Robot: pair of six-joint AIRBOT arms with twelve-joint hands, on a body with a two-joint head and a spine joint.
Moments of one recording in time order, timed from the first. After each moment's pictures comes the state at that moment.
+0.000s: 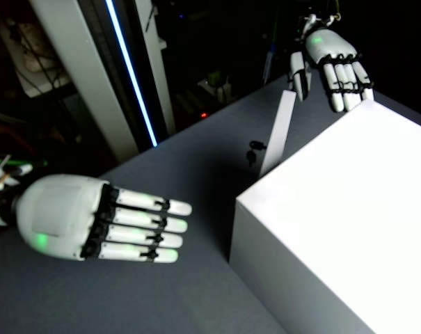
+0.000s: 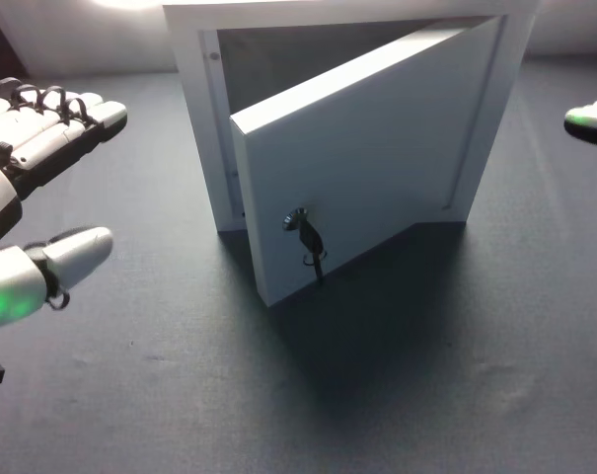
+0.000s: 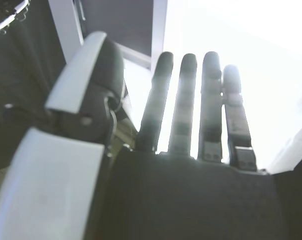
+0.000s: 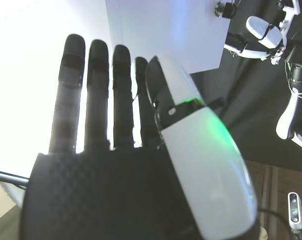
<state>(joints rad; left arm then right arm) 1.03 -0.73 0.88 -0.20 -1.21 0.88 -1.10 -0.86 1.15 0.00 1.32 -0.43</state>
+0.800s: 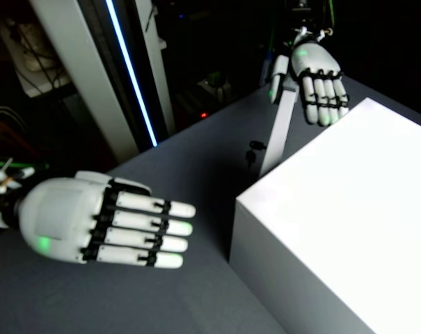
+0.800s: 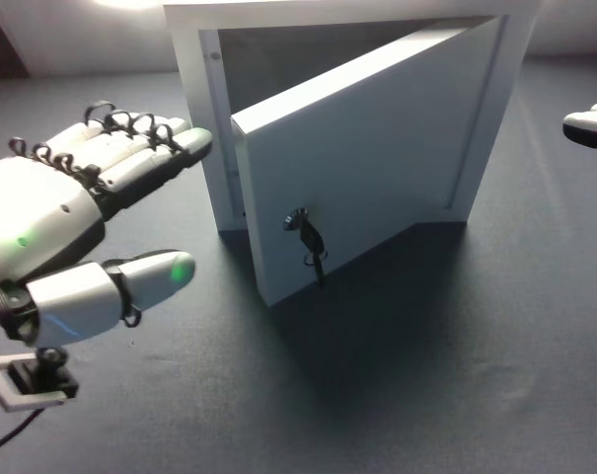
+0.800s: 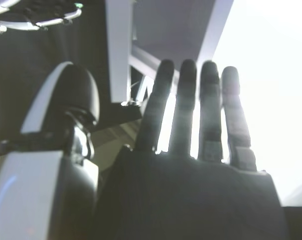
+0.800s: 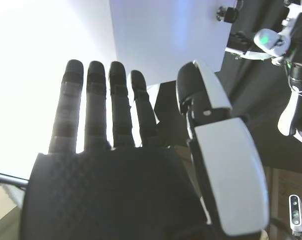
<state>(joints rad) 0.93 -0.85 0.93 -0.06 -1.13 0.82 -1.10 -0.87 1.17 0.00 1.31 -0.43</state>
